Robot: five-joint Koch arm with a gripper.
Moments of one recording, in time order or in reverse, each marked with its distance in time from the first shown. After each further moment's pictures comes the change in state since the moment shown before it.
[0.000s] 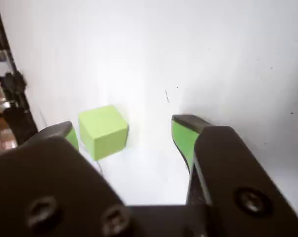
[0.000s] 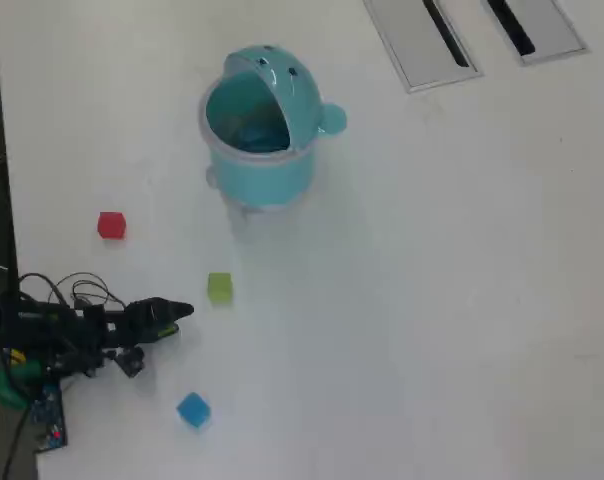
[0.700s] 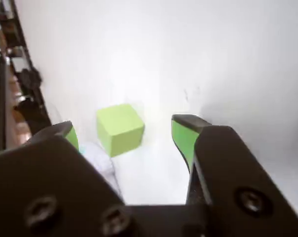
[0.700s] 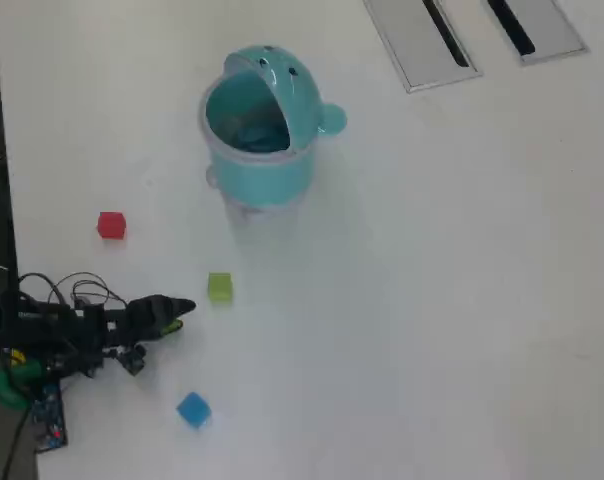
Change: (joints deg) arm -0.1 0.1 0.0 -6.5 -0.8
